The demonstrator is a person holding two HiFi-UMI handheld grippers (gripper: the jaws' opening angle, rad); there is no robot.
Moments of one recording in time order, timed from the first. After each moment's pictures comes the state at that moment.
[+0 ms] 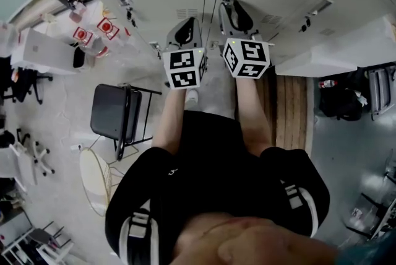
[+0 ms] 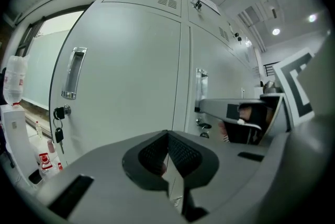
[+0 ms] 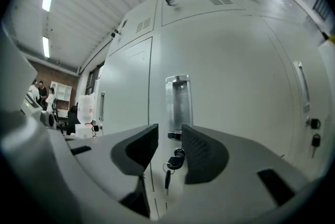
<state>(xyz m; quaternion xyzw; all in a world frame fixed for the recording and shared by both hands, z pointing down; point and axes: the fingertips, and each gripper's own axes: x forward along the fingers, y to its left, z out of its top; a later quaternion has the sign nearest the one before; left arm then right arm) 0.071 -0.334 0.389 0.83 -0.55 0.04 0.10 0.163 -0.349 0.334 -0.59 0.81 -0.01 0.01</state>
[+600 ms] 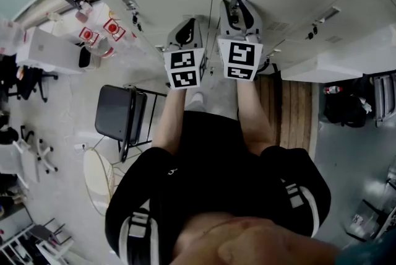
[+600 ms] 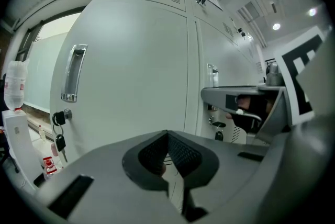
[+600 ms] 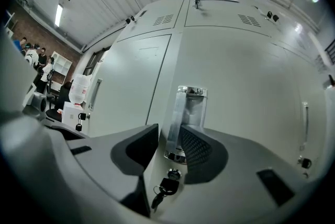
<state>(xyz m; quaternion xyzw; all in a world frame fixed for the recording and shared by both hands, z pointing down) 0.056 -0.355 0.391 0.82 -0.56 0.05 0.09 0.147 -0.369 0.313 -0.62 0.77 0.10 -0.06</state>
